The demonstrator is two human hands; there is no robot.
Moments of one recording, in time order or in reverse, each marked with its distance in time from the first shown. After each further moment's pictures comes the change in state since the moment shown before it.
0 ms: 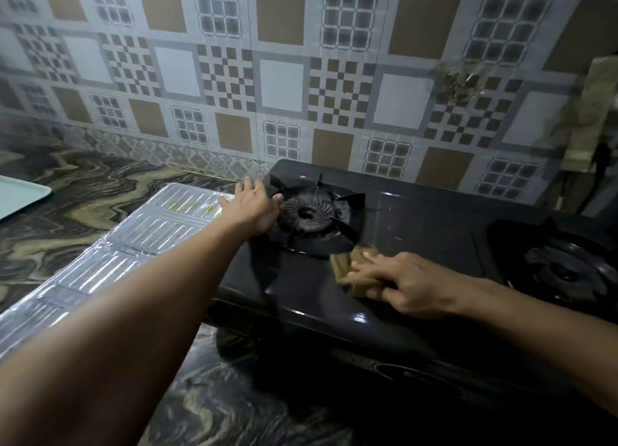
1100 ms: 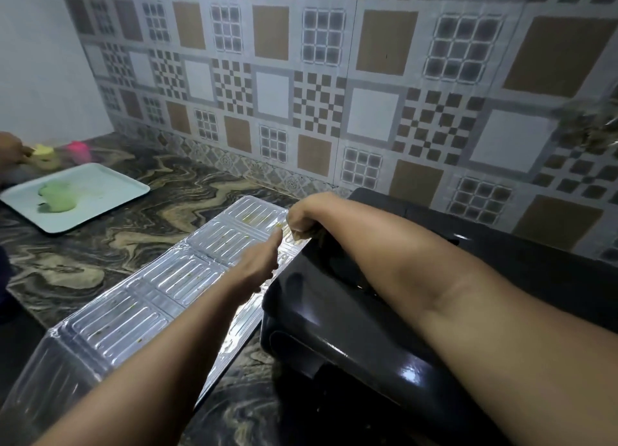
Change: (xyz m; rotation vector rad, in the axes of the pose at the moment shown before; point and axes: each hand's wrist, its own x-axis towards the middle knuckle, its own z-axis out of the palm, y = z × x) left_hand -0.045 -0.111 -0.009 -0.902 -0.130 -0.399; right_hand 0.331 -0.135 -0.032 -0.344 -0.458 0.106
